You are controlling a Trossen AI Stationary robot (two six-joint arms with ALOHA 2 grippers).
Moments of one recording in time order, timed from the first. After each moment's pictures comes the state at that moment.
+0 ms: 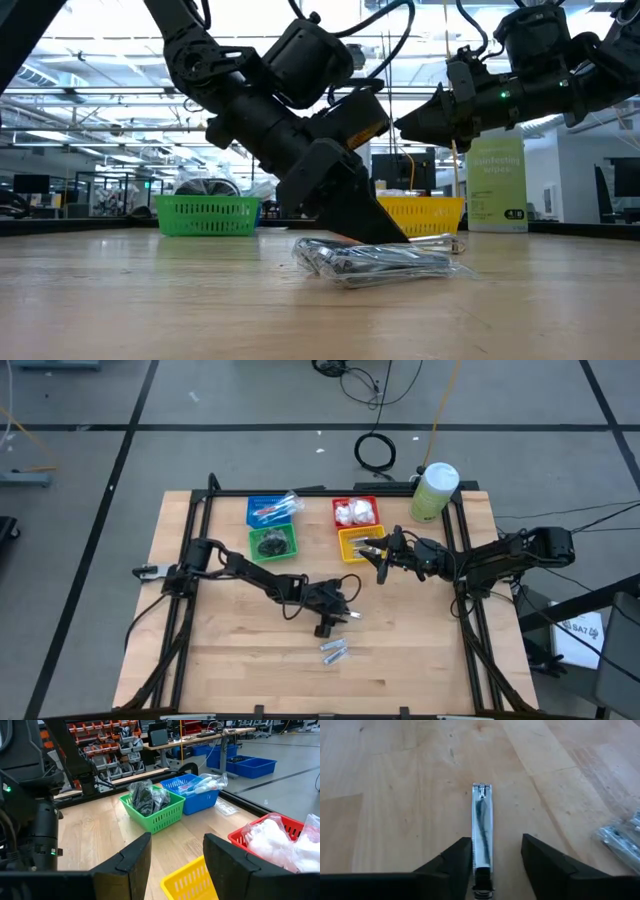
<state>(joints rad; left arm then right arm) -0.12 2.14 1.13 0.26 0.15 0.09 -0.15 1.30 0.26 0.93 0.20 0.17</state>
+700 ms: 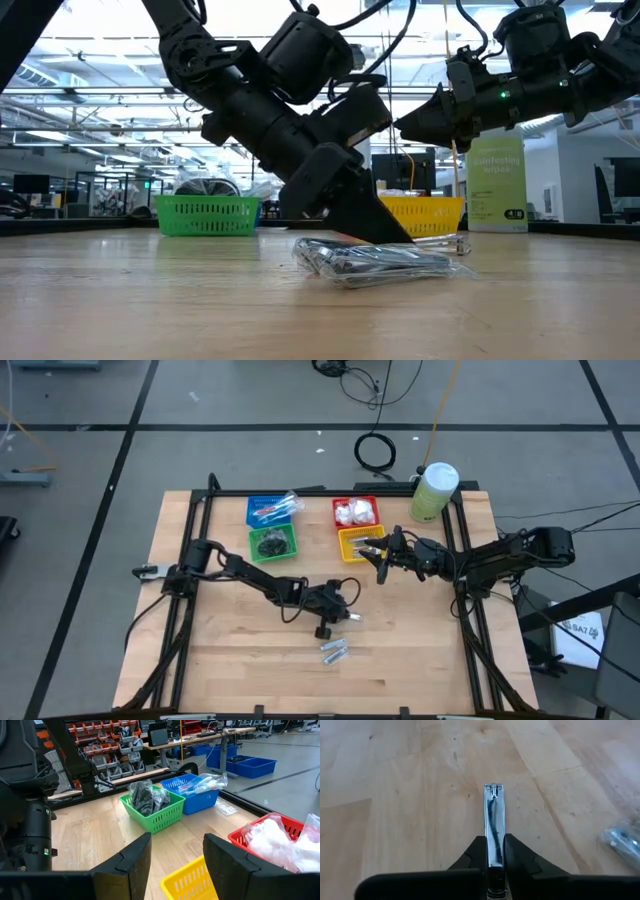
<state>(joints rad) -0.13 2.13 1.13 0.27 0.07 0.12 -0.15 1.30 0.26 0.93 0.20 0.17</state>
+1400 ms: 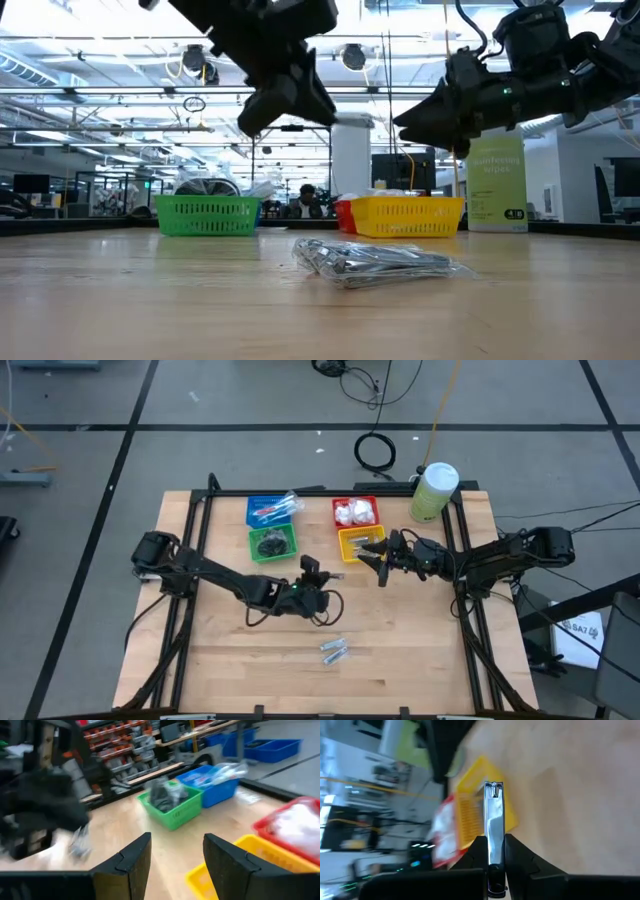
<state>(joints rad) -0.26 1.77 1.13 -0.05 -0.75 0.56 -0.15 1.30 0.26 0.92 0.13 0.30</state>
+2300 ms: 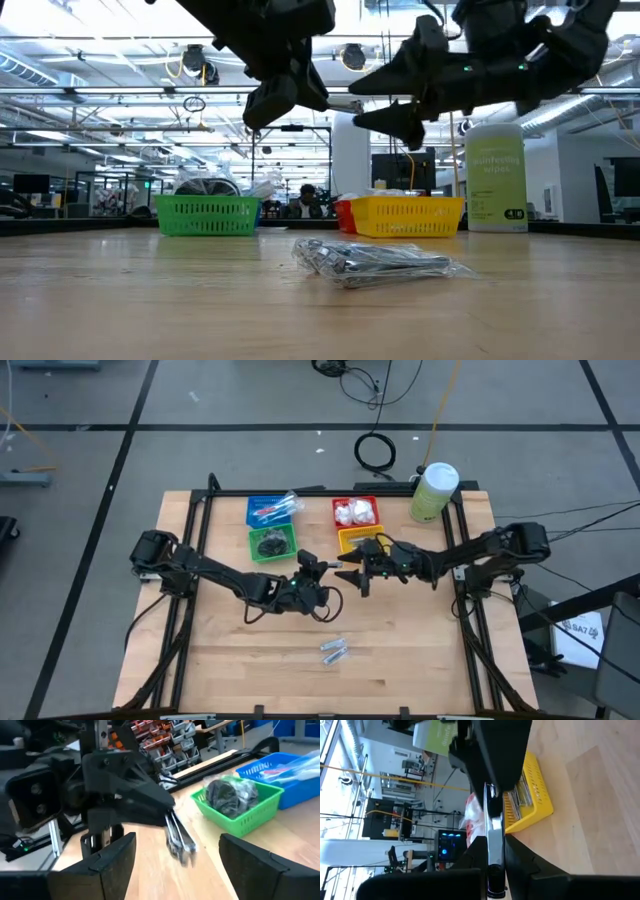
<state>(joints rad) -0.25 1.75 1.13 -0.02 -0.90 0.68 -0.06 1.51 0.50 0.91 -0.01 0.39</state>
